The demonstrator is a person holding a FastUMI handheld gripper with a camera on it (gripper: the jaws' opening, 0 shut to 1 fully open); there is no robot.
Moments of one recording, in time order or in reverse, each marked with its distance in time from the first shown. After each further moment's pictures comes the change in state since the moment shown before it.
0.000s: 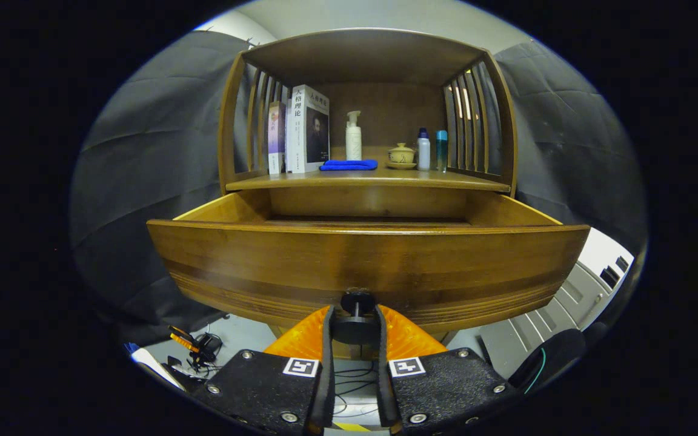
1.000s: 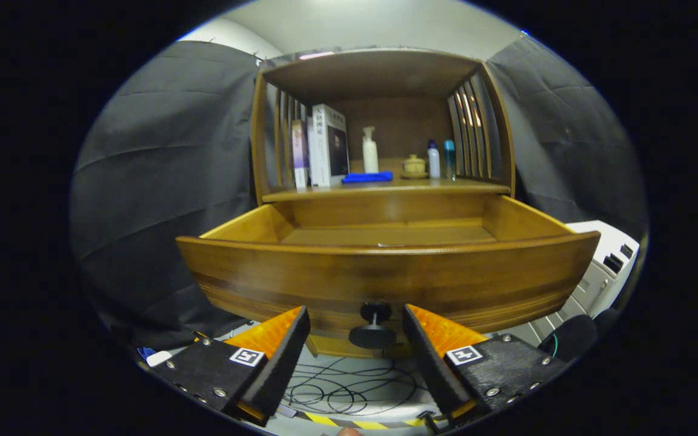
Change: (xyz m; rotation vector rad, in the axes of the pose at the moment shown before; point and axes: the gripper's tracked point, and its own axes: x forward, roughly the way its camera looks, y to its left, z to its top) arm -0.064 0.032 0.016 0.035 -0.107 0.096
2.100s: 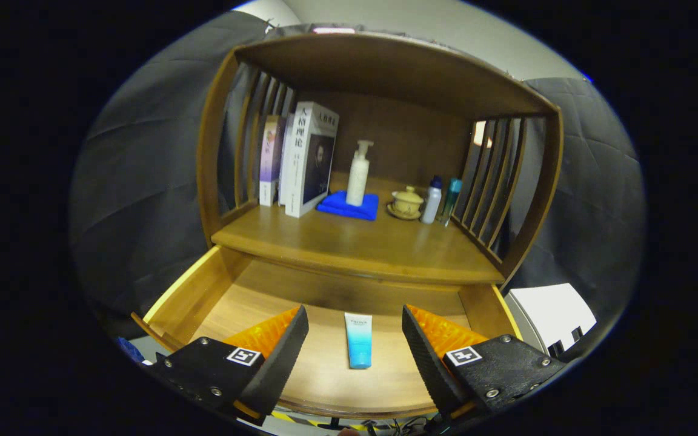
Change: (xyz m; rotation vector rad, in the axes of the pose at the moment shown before) arm 0.108 -0.025 0.117 -0.178 0.254 -0.167
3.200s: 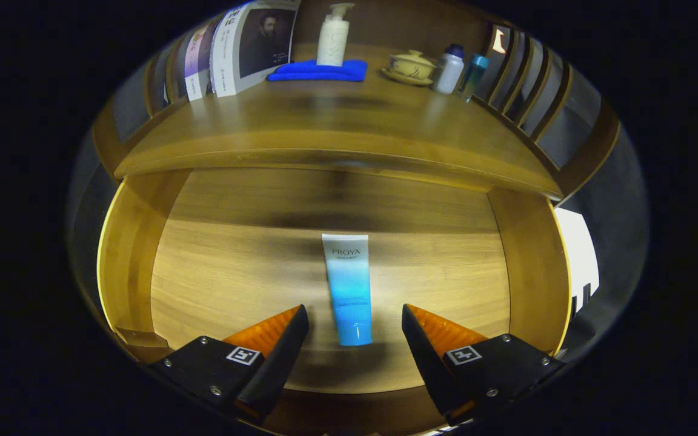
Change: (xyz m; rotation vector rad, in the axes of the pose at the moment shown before) arm 0.084 -0.008 -0.113 0.071 0.600 -0.024
